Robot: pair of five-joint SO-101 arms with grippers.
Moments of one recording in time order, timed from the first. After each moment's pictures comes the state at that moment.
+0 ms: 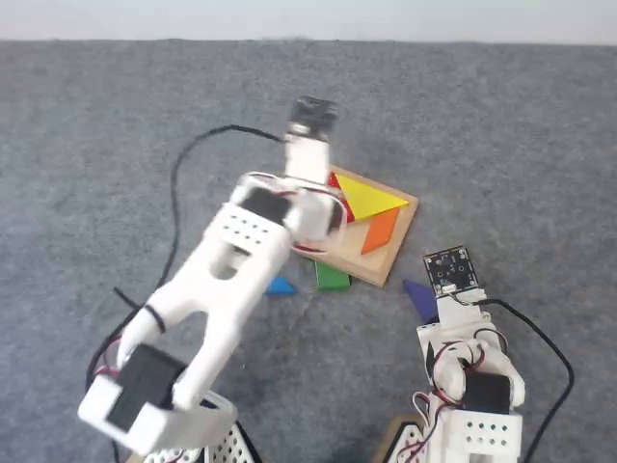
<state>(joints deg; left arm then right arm) 22.0 -3.6 27.3 48.7 11.7 1.6 -102.9 95.4 73.8 19.6</state>
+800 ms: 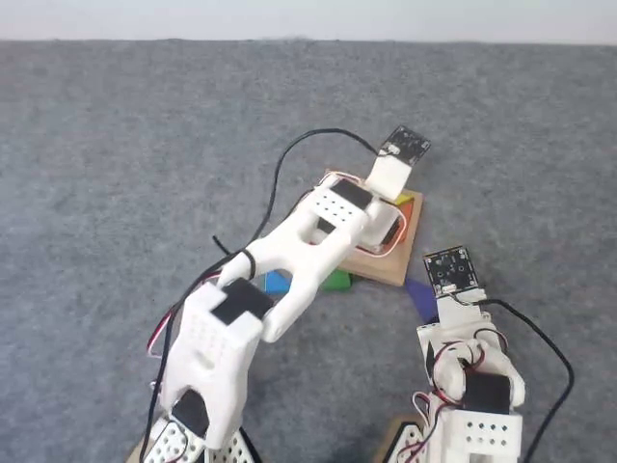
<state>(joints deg) 30.4 33.1 -3.6 54.0 6.0 1.6 -102.9 95.4 73.8 19.6</state>
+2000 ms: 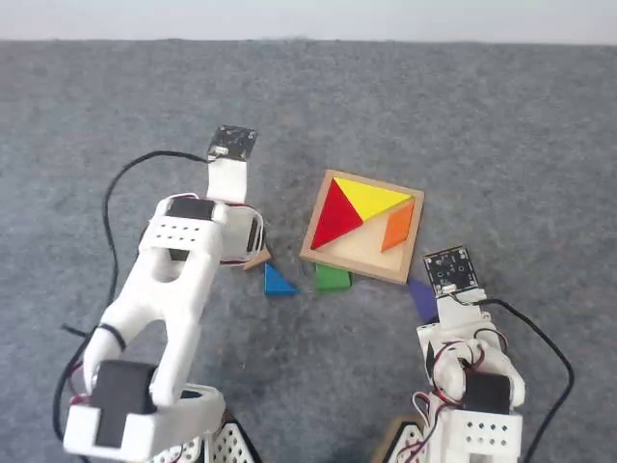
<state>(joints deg) 1.1 -8.9 39.2 56.8 0.9 1.6 -102.9 95.4 73.8 19.6</state>
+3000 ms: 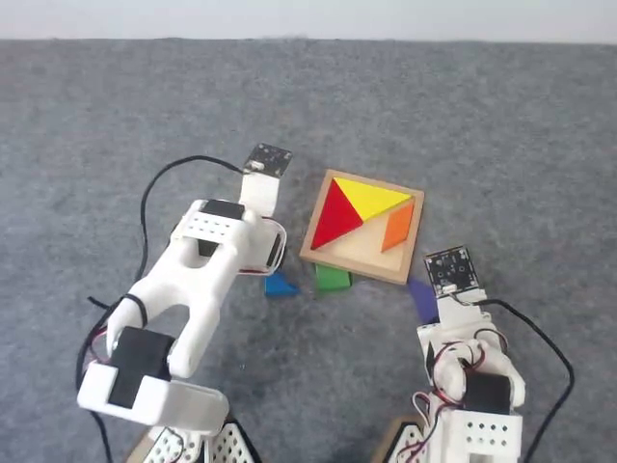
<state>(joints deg) 6.6 0.5 38.3 55.0 -0.7 1.7 -102.9 95.4 73.8 19.6</state>
